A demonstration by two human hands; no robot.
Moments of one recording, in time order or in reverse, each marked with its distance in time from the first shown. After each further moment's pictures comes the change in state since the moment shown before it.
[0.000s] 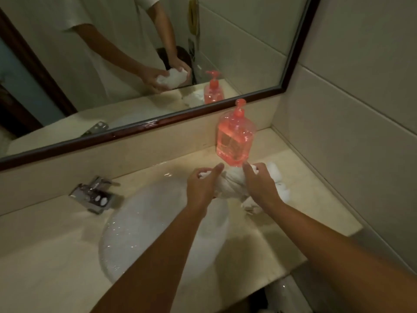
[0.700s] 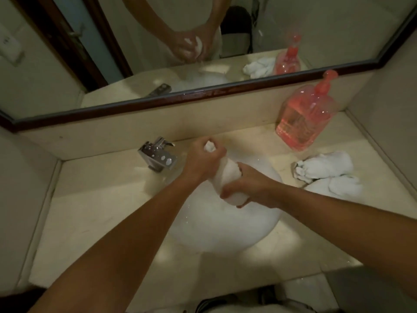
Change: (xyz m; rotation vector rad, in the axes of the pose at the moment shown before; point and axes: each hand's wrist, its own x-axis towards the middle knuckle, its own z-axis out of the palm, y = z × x) left_hand 0.018 0.029 -0.159 0.348 0.053 0.315; right_hand -0.065 -0.045 0.129 -0.081 -0.931 0.042
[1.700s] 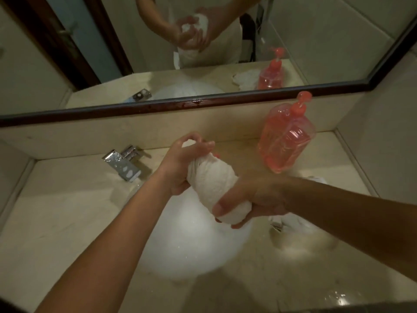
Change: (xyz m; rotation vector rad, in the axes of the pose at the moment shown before) left_hand 0.007 0.076 0.056 -0.698 -0.273 -0.145; right_hand -0.052 -0.046 -0.124 0.008 -0.431 0.090
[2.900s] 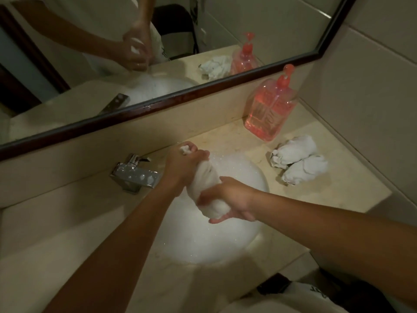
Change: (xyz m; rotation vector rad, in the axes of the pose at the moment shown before) left_hand -0.005 -0.002 -0.112 0.490 0.087 -0.051; right_hand 0.116 0.008 0.149 0.407 0.580 0.034
